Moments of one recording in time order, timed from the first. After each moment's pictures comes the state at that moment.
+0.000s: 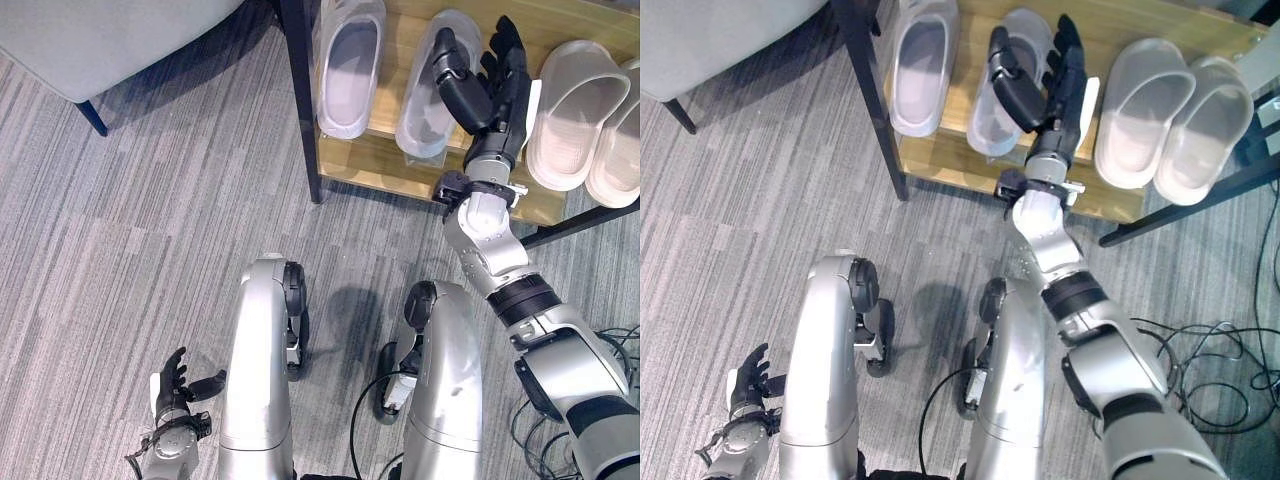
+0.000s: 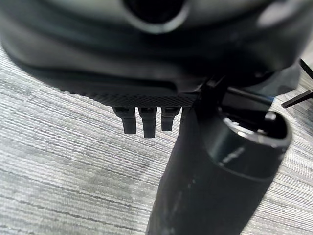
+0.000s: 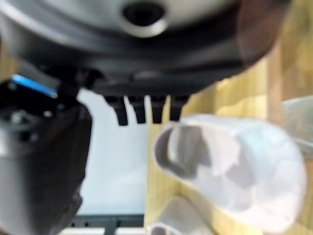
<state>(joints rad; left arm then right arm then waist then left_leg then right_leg) -0.05 0.39 -0.27 0.97 -0.49 -0.37 0.41 -1.04 -0.52 0.49 0.63 0.60 -0.33 -0.63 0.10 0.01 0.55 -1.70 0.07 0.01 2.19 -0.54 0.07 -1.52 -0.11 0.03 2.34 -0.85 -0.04</state>
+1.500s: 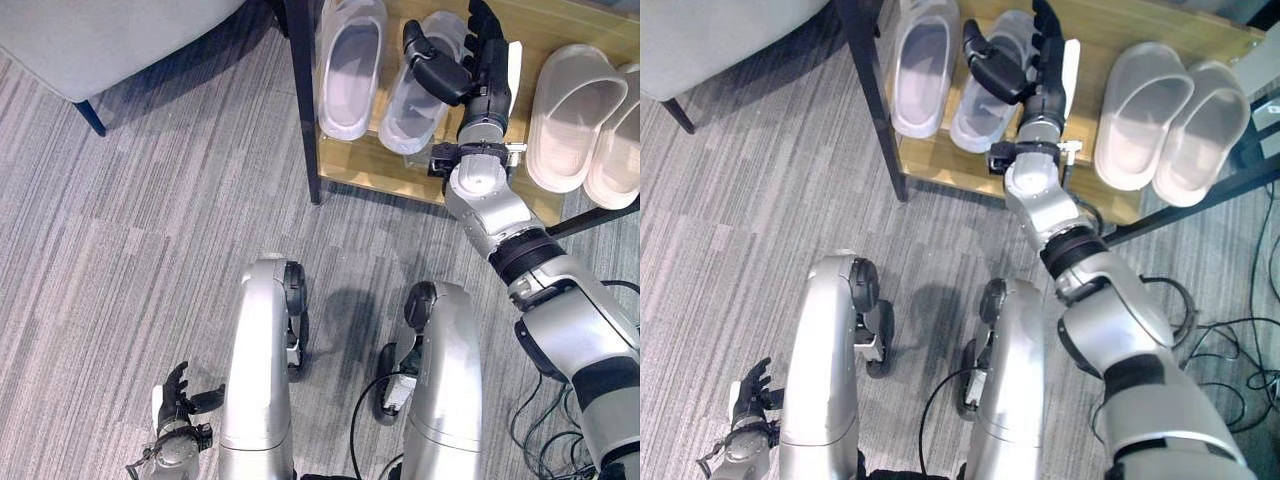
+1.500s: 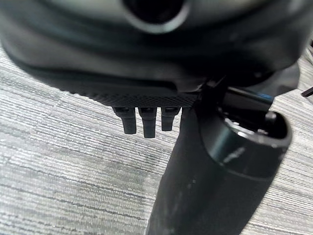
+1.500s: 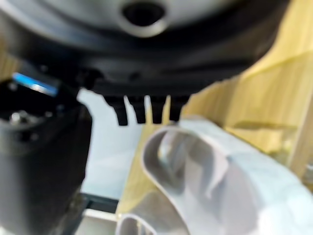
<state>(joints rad) -0.05 0.38 -0.31 1.05 -0.49 -0.36 0.40 -1.26 -0.53 0.66 0.88 0.63 -0.23 -0.57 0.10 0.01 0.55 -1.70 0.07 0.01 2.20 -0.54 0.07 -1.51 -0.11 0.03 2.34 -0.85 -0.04</state>
